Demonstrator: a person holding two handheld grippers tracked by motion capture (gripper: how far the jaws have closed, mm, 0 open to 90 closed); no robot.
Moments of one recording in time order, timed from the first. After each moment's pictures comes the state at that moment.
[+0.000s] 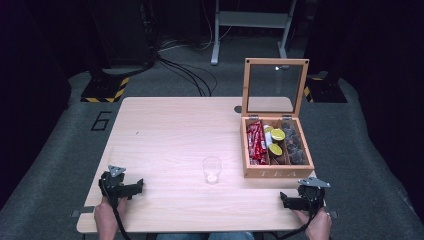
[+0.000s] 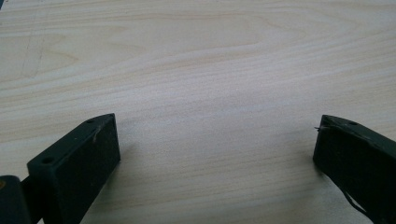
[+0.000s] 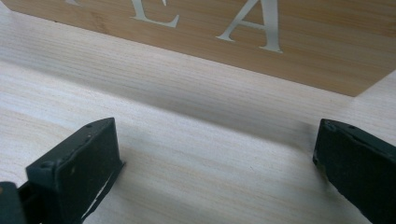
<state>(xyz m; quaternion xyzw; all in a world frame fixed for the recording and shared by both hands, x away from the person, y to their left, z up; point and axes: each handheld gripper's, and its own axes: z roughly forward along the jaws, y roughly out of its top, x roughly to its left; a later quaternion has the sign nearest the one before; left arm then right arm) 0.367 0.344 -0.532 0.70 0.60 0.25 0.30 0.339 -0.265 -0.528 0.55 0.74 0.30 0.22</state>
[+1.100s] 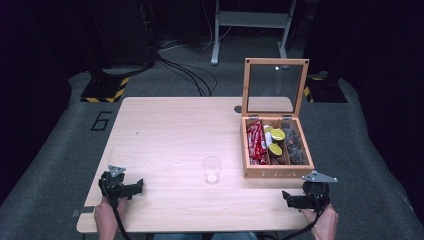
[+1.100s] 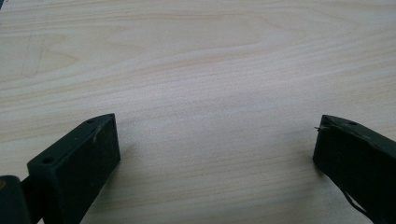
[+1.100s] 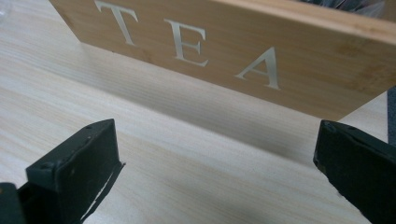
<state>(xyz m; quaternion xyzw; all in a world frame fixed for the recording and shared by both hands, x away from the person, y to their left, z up) 0.367 0.344 -0.532 0.70 0.60 0.25 0.30 0.332 -0.263 -0.484 0.53 0.76 0.31 0.20</state>
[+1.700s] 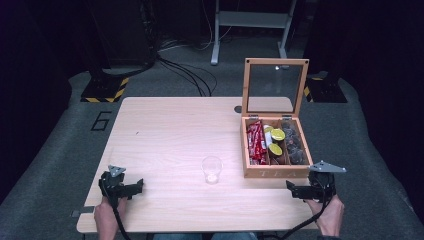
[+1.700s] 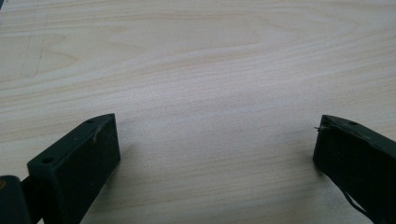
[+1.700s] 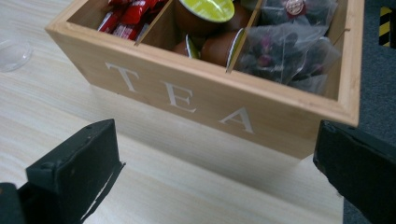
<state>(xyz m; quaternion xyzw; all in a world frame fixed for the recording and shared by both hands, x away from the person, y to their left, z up) 0.367 0.344 -0.532 0.70 0.60 0.25 0.30 0.343 -0.269 -0.447 0.52 0.76 0.33 0.22</state>
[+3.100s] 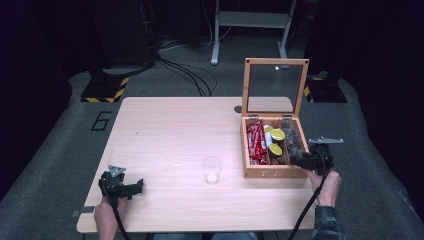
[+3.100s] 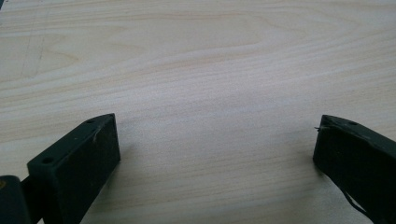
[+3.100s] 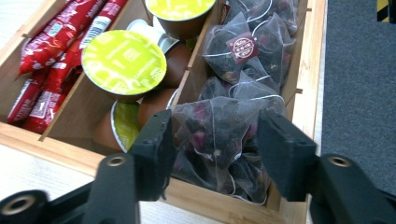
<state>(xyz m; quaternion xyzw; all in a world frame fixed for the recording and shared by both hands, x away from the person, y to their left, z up) 0.367 0.344 -0.532 0.70 0.60 0.25 0.30 0.424 -0.287 -0.441 0.57 0.73 0.32 0.19</state>
